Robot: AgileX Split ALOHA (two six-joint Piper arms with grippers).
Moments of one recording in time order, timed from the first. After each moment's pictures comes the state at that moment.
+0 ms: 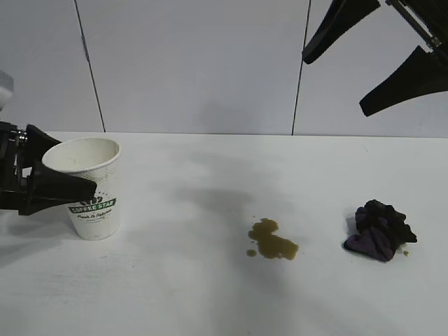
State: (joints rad) left arm 0.12 2.01 -0.82 -1.69 1.00 2.64; right arm 0.11 1.49 -1.17 0.68 1.03 -0.12
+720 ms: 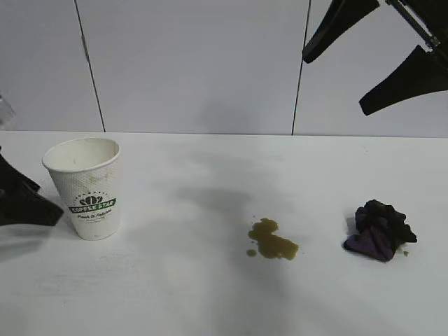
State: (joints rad) left arm 0.12 1.82 -0.82 -1.33 0.53 1.99; right arm 0.11 1.49 -1.17 0.68 1.02 -0.12
